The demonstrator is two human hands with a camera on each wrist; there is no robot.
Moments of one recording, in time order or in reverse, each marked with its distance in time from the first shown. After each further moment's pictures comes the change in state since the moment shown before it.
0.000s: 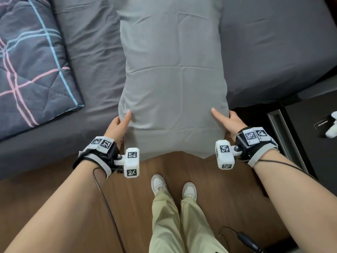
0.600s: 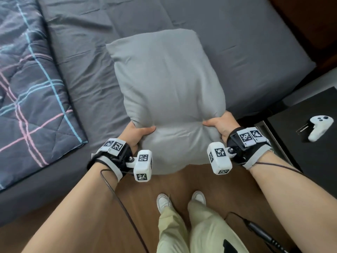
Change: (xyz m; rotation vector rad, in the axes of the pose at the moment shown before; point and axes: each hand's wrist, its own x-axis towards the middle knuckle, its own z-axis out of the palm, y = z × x) left_hand -0.043 0.115 0.050 -0.259 -0.281 0.089; right_hand -0.033 -0.083 -0.005 0.184 0.051 -0.151
